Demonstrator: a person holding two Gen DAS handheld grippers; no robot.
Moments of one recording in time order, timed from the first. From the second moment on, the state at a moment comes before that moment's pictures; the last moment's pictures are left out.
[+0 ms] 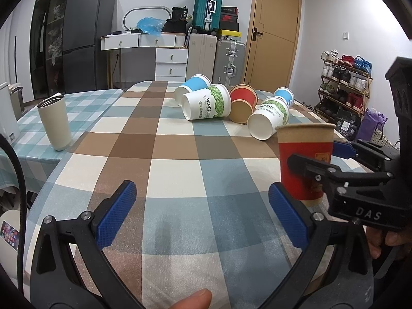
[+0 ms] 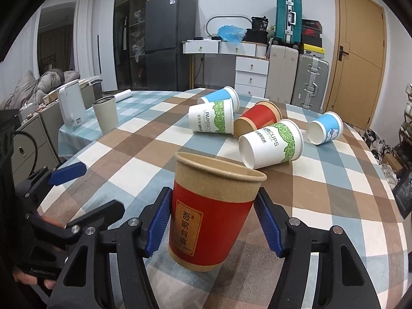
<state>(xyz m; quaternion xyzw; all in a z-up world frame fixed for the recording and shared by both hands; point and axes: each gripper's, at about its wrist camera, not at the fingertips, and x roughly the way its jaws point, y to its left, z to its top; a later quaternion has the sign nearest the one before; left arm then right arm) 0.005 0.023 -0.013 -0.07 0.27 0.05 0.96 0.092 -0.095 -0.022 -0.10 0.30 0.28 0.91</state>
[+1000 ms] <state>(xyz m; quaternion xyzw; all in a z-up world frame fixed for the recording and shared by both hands) 0.003 0.022 -0.011 -0.06 0.26 0.05 0.96 0.069 -0.118 -0.031 -0.11 0.25 0.32 0.91</state>
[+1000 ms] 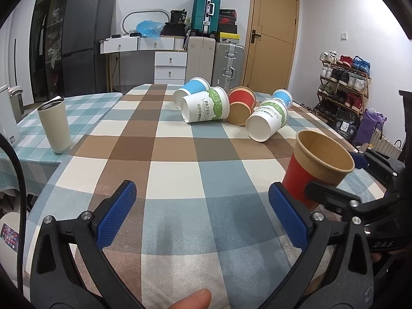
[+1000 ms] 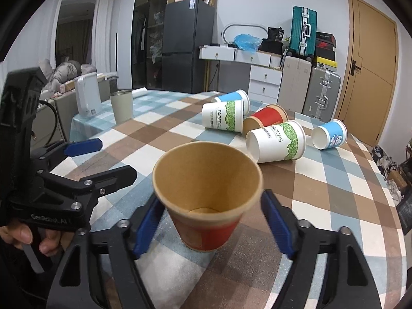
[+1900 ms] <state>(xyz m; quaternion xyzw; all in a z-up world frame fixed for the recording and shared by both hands) -0.004 -0.009 -0.002 -0.03 0.22 0.00 0.97 0.056 -0.195 -0.019 0.01 0.20 0.36 0.91</state>
